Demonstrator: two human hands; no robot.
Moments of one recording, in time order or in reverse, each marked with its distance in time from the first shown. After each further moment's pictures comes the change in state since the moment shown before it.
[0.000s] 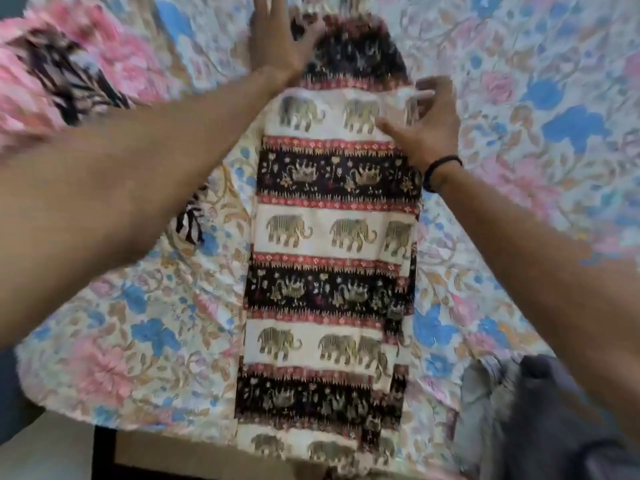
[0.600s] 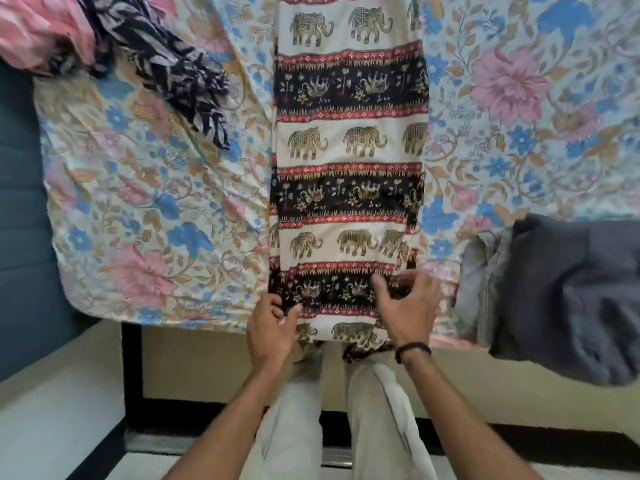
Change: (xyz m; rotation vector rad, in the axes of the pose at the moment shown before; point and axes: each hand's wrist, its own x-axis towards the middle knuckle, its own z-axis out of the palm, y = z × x) left_hand -0.590 -0.139 -0.046 -0.098 -0.374 -0.618; right_hand -0.443 0.104 0.001 -0.319 0.001 0.457
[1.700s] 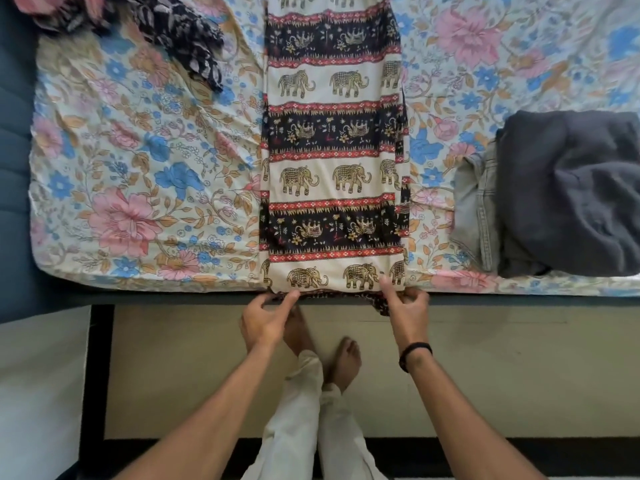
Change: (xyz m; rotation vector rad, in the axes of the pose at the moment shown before) left_hand -0.034 -0.120 0.063 -0.292 0.044 -0.107; right_hand -0.102 0.133 0.059 0.636 -0.052 0.257
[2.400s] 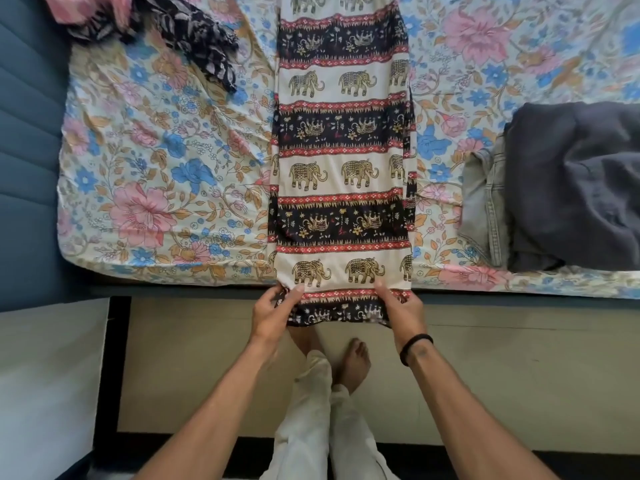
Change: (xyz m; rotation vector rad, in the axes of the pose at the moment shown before) left_hand -0.014 -0.006 -0.015 -0.456 -0.346 -0.043; right_hand 0.002 0.016 0.007 0.052 -0.186 0.091
